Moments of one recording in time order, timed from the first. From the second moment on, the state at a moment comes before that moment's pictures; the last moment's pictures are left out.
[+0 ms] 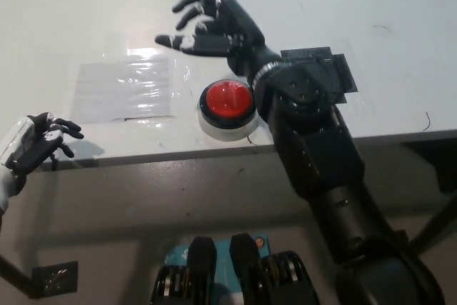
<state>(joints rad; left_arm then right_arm) -0.34 0.44 0.13 0.04 -0.12 0.27 -0.19 -0.96 0.15 0.03 0.63 0.14 0.19 0.08</state>
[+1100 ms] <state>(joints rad) -0.42 0.45 0.13 0.07 -0.11 0.28 -0.21 -0.81 0.14 0.01 0.70 0.14 0.11 0.08</state>
